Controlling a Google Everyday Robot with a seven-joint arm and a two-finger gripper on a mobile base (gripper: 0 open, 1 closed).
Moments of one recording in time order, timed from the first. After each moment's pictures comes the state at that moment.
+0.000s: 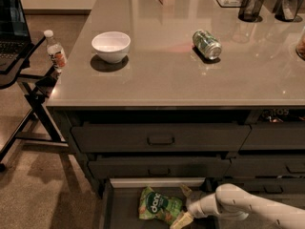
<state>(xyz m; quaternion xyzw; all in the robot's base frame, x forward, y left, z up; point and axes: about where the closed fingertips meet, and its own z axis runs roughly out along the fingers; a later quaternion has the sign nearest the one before) 0.440 -0.110 0.308 -0.54 0.73 0.26 0.32</state>
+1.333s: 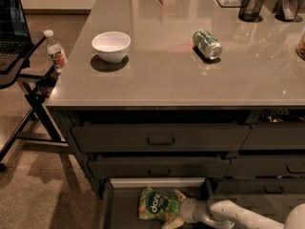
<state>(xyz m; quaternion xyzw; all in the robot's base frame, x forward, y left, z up) 0.458 -0.092 0.206 -0.47 0.76 0.28 0.35</state>
